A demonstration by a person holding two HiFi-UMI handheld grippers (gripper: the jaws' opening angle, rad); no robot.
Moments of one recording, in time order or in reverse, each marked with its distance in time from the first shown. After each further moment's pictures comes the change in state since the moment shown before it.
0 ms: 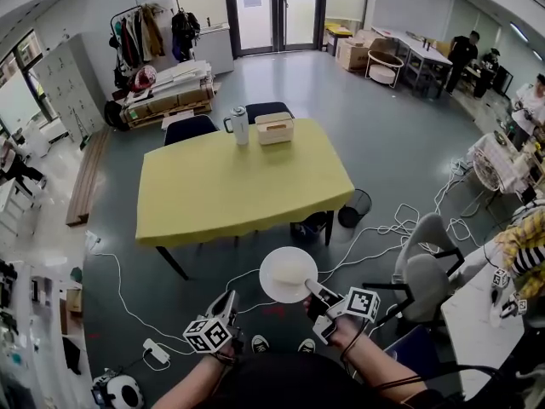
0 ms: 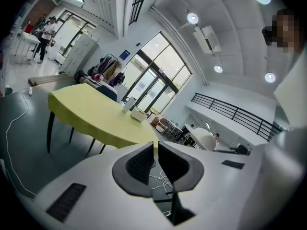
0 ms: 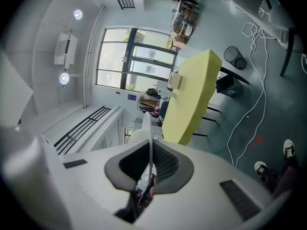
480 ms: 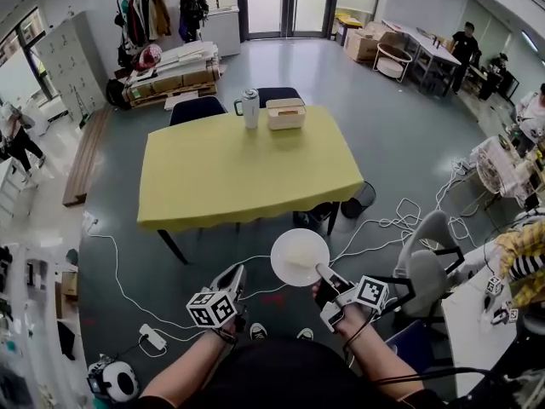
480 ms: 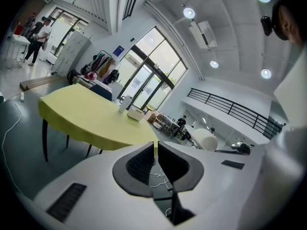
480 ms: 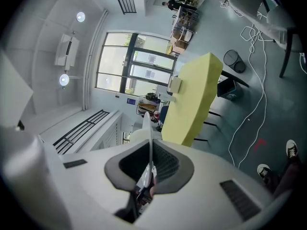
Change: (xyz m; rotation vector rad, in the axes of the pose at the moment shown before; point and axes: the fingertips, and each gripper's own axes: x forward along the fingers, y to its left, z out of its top) left arm 0.025 0.019 0.033 0.055 0.056 -0.045; right arm 0.026 0.007 -0.001 -0.001 -0.068 -0.004
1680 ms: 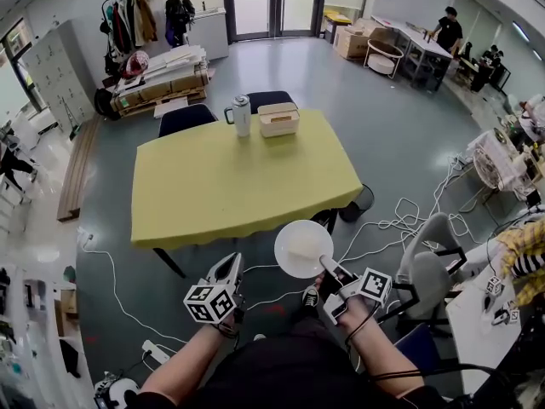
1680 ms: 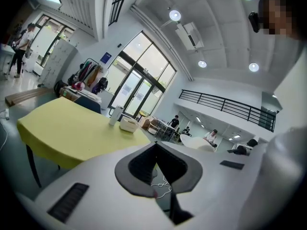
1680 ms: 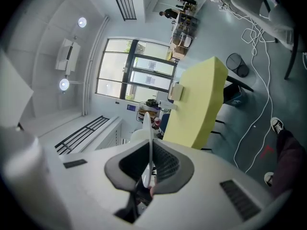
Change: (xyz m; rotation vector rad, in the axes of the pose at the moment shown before) left arm 0.070 0.005 0.078 0.124 -0.060 -0.074; right arm 0.058 -0.005 0.062 0.001 -0.076 0.013
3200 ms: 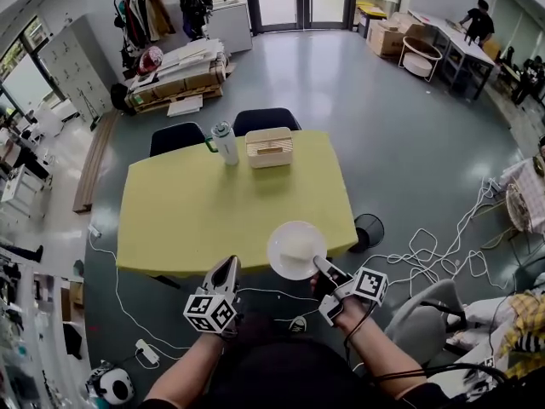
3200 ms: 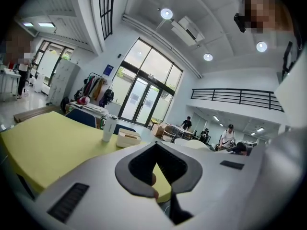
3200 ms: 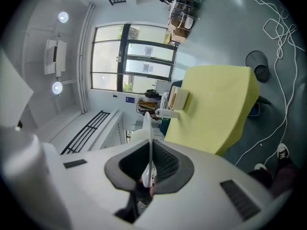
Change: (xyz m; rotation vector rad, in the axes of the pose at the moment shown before) left arm 0.285 -0.042 0.067 0.099 -0.098 0.201; right arm 0.139 -0.064 0.286 0.064 0.204 0.030
